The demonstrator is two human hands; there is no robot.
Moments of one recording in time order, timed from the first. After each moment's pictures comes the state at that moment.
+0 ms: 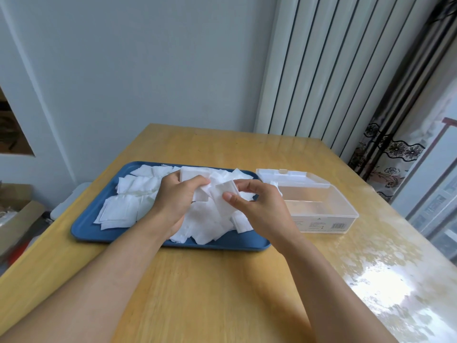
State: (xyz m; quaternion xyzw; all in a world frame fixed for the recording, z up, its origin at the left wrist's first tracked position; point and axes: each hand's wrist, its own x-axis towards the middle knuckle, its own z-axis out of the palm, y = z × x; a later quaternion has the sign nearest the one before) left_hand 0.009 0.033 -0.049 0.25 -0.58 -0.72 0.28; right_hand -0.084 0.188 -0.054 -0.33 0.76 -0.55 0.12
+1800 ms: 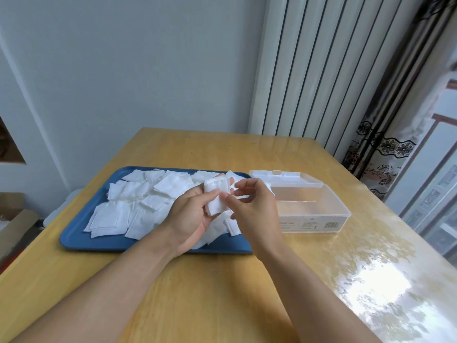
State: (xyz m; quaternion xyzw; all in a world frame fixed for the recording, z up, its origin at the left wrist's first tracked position) left_hand 0.007 0.069 -0.055 0.09 -0.55 -0.82 0.16; right_hand -0.066 0.181 -0.056 -0.21 0.72 -0.66 0.07
